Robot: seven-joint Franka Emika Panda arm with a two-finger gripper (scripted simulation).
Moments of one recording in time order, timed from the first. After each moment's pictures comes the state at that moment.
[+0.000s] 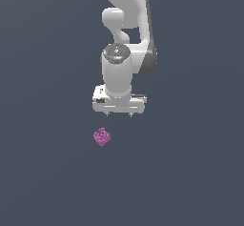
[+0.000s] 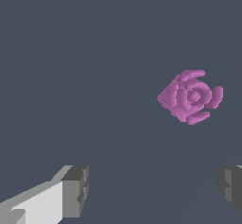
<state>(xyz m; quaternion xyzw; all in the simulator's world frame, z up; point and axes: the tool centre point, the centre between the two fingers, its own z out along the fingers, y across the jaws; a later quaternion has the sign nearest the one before) 0.003 -0.012 0.158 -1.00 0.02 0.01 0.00</state>
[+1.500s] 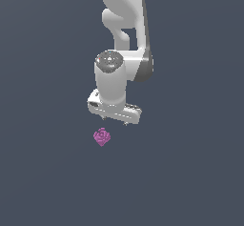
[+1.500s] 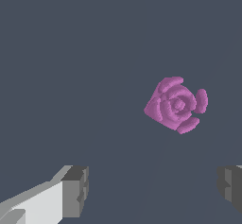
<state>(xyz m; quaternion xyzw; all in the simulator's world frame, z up) 0.028 -0.030 0.148 -0.99 0.14 0.00 0.00</state>
